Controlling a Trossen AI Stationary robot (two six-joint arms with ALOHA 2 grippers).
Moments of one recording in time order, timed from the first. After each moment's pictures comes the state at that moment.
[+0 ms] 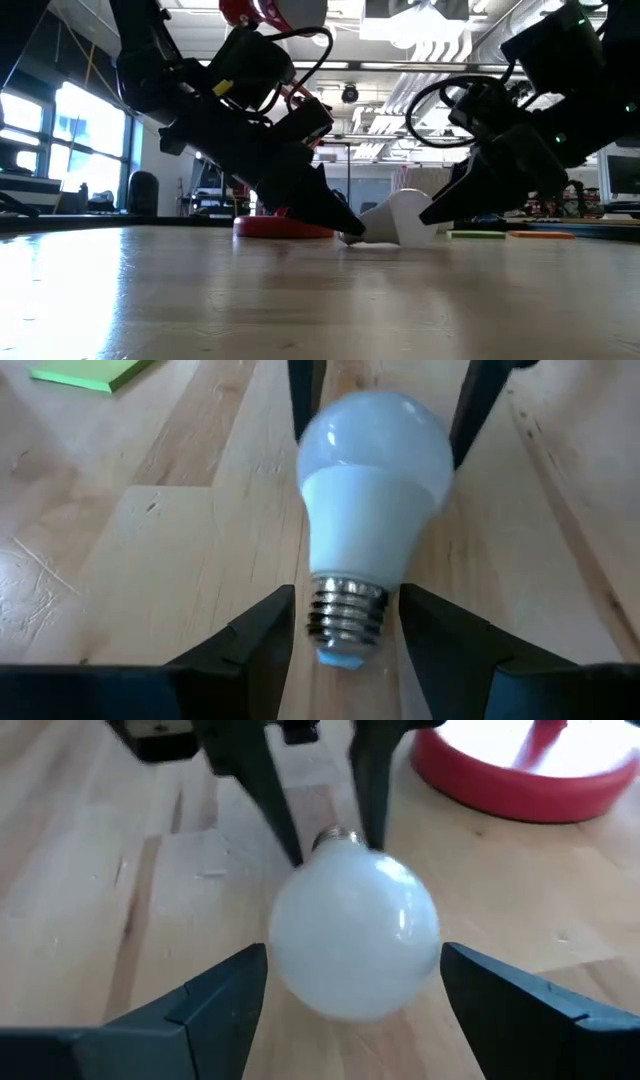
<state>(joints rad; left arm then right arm) -0.09 2.00 0.82 0.63 -0.14 -0.05 0.31 1.69 0.39 0.72 0.41 0.25</state>
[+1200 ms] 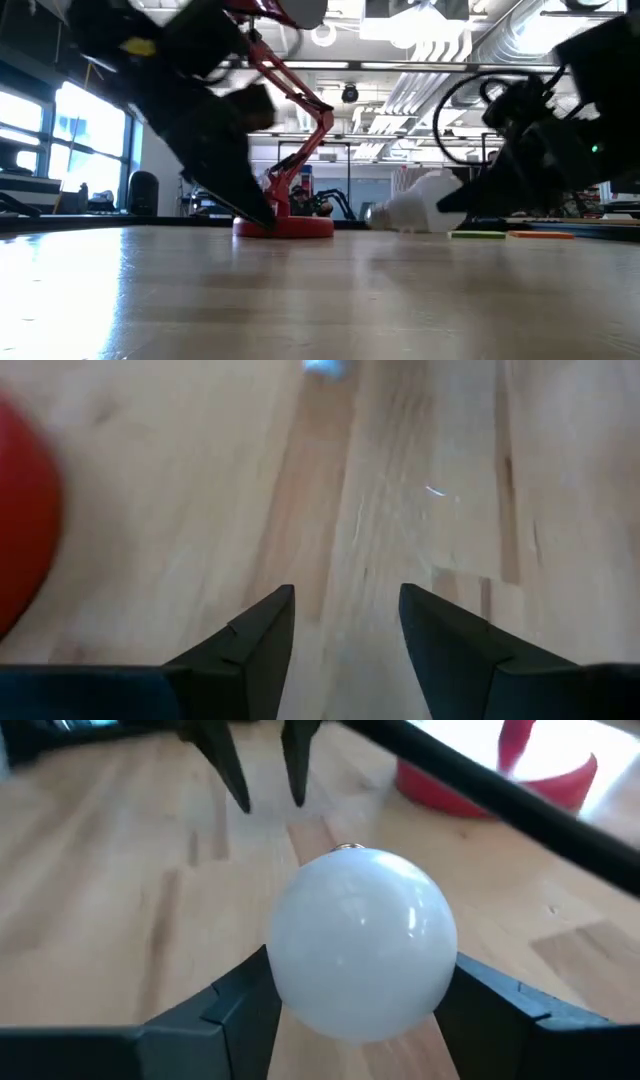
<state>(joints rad) -0.16 1.70 0.69 0.21 -0.11 -0.34 0.40 1.81 0.25 1.14 0.53 0.34</state>
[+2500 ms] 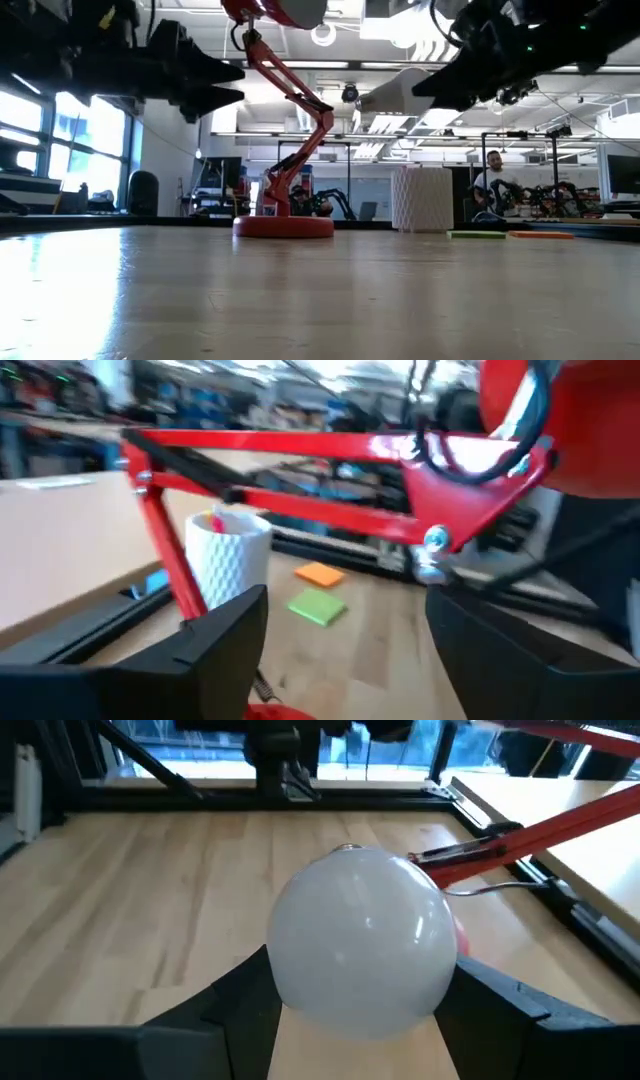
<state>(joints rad) 0.35 1.02 0.22 0.86 0.10 -0.15 -0.02 1.05 0.45 0.29 0.11 -0.05</state>
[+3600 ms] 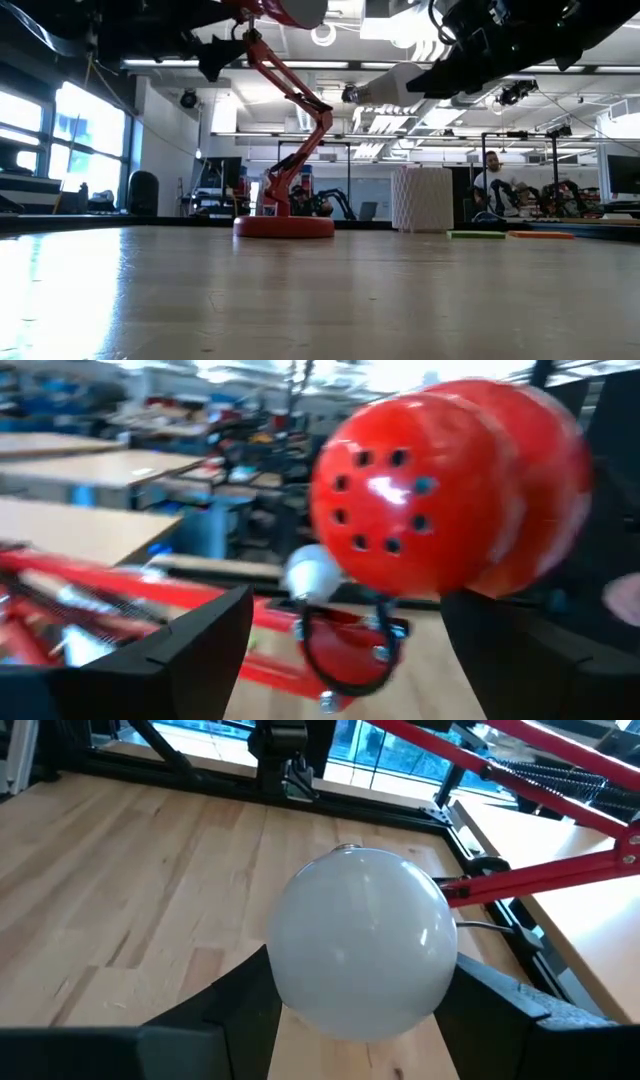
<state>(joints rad) 0.54 0.94 0.48 0.55 0.61 -0.16 -0.19 1.04 0.54 0.18 -0.09 -0.26</state>
